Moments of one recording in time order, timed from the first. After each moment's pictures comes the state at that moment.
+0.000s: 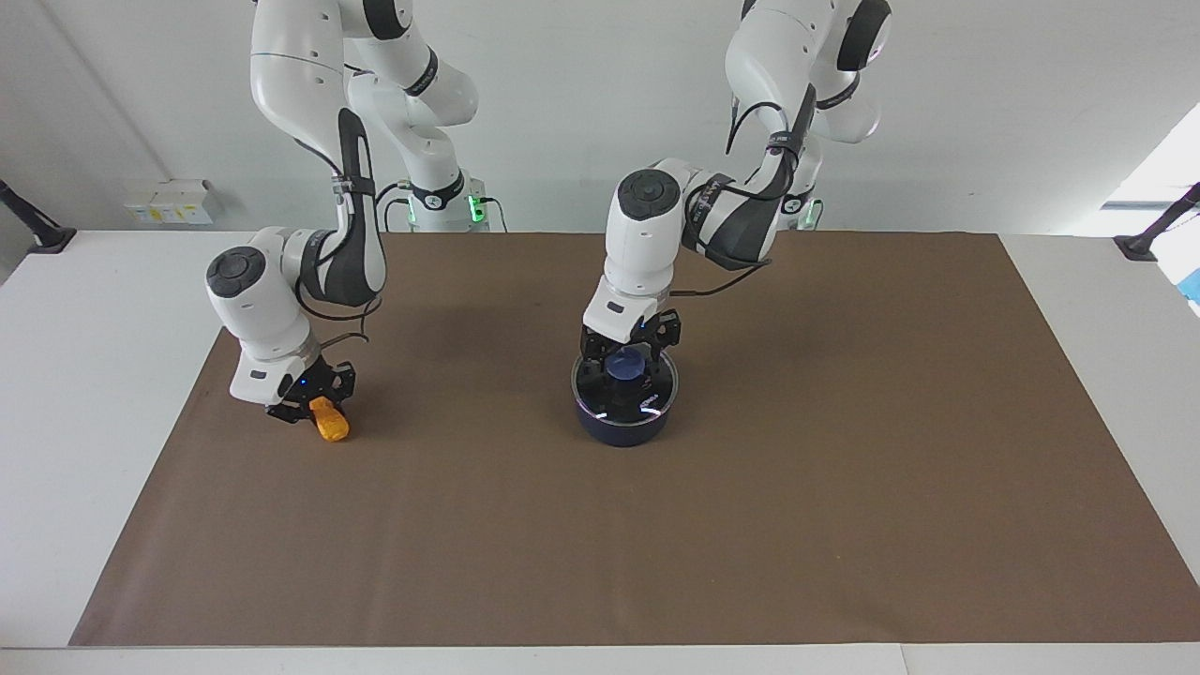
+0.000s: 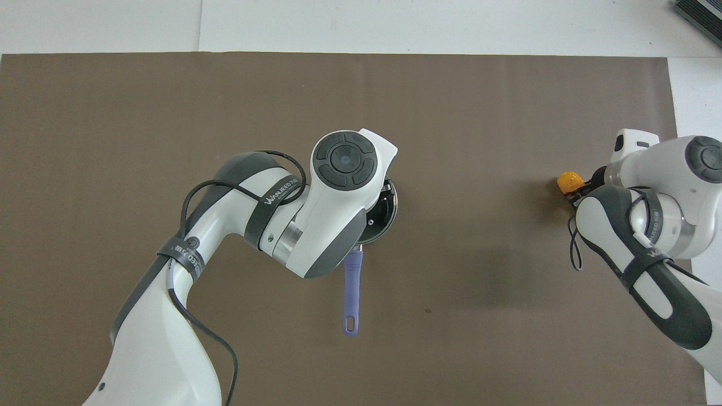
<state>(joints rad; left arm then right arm) -0.67 0.44 -0.02 -1.53 -0.01 2.01 -0.85 -0.05 0.31 -0.10 -2.01 0.02 2.38 -0.72</state>
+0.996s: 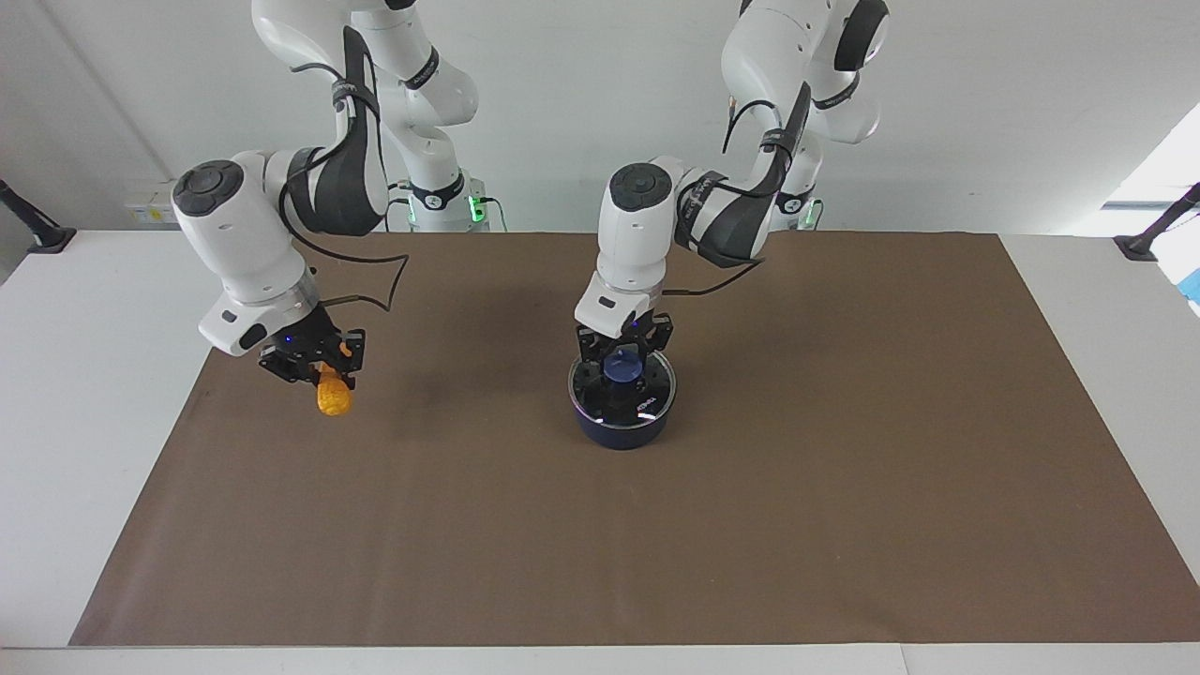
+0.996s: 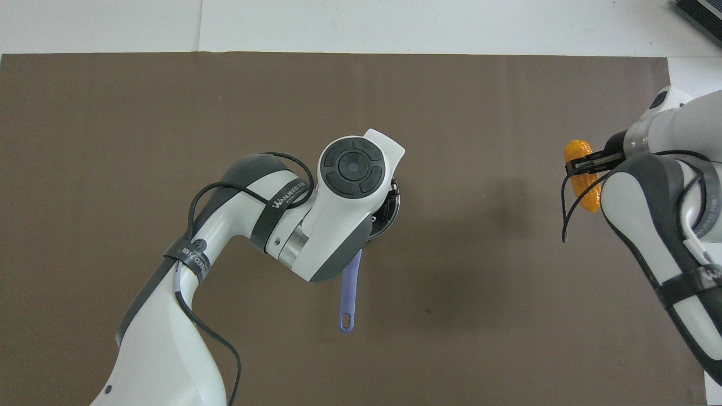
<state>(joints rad) -0.68 0.44 -0.02 -1.53 0.01 2.04 -0.85 -0.03 0.15 0.01 -1.82 0.04 2.06 -0.21</state>
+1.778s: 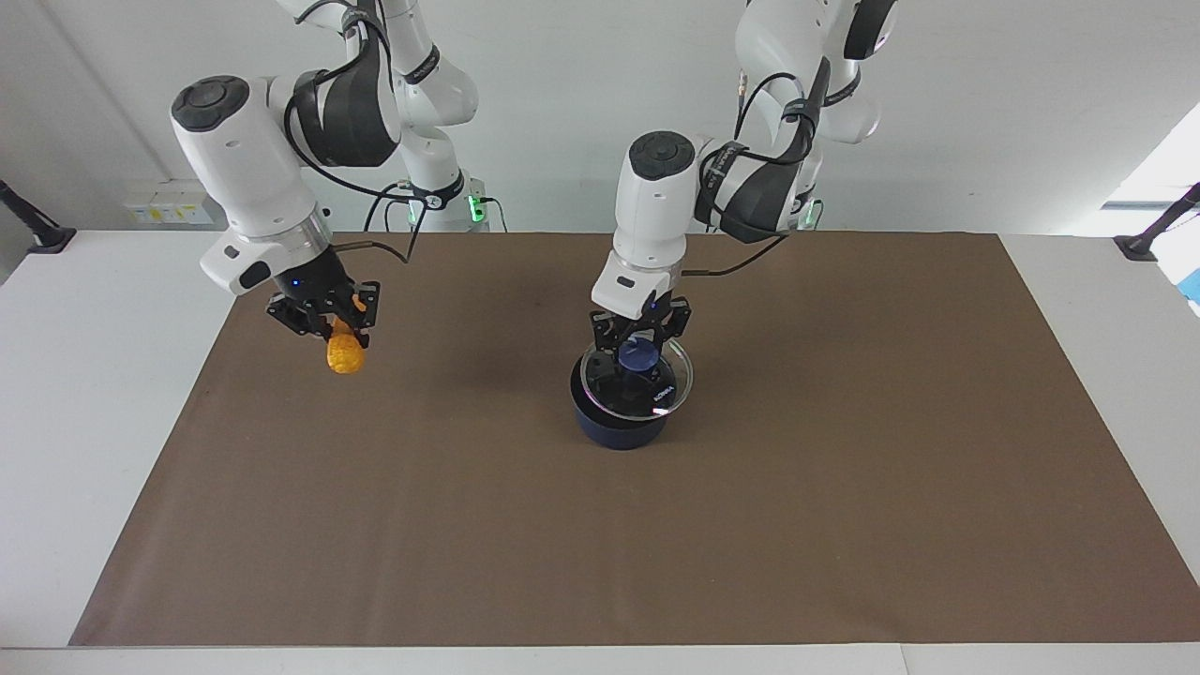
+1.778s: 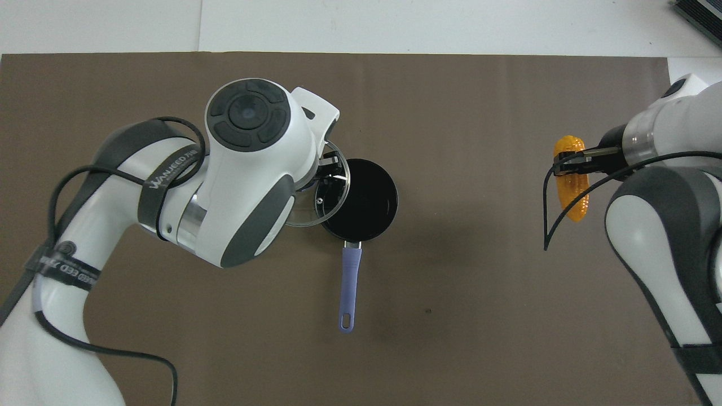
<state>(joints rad) -0.56 0.29 0.02 -1.51 0.01 1.85 -0.71 -0.01 0.07 0.10 -1.75 0.04 1.91 0.03</state>
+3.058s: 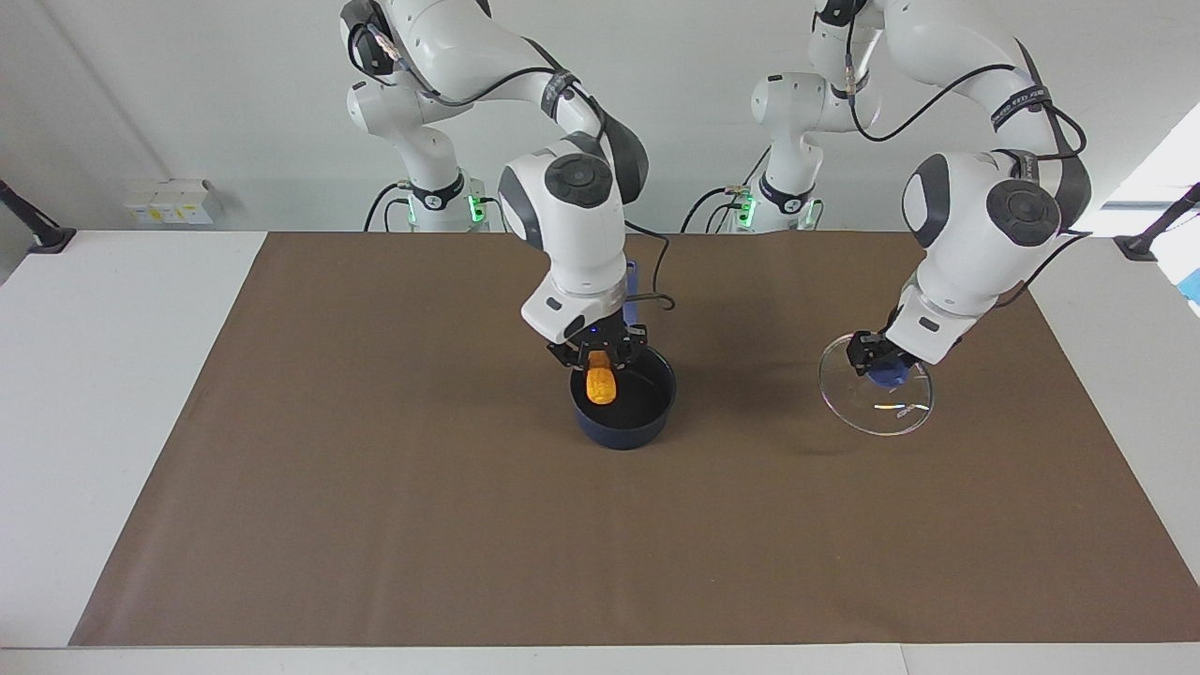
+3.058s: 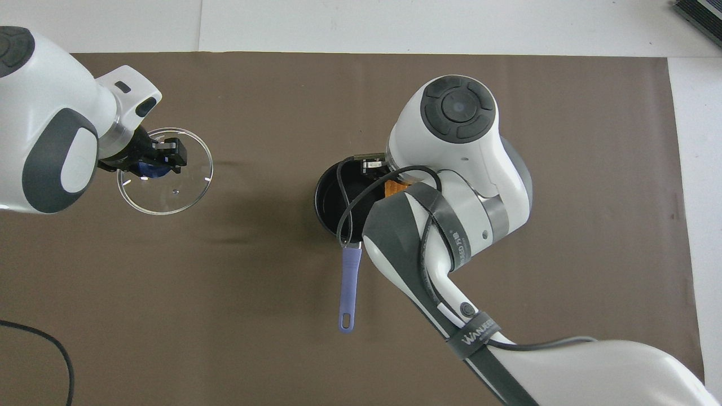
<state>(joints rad) -0.13 0.22 0.02 -1.72 0.01 1.85 -0.13 0.45 0.50 0.11 -1.39 -0.02 1.96 0.56</state>
